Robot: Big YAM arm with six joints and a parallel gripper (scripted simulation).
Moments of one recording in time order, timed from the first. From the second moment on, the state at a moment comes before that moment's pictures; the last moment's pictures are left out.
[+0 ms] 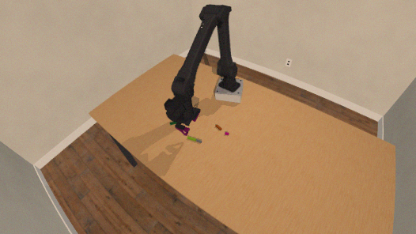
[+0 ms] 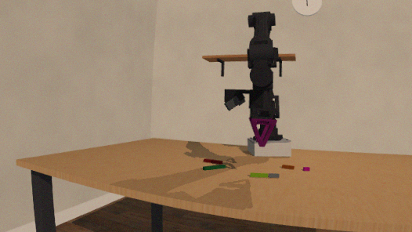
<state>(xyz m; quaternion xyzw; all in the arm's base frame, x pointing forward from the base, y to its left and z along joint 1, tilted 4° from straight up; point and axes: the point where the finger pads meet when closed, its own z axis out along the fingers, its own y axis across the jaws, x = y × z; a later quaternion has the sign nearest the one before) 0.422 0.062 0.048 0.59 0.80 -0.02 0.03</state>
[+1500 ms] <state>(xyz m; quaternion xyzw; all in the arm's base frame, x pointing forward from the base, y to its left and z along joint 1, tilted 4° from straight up) 0.420 0.069 0.146 0.59 0.80 -0.01 0.03</state>
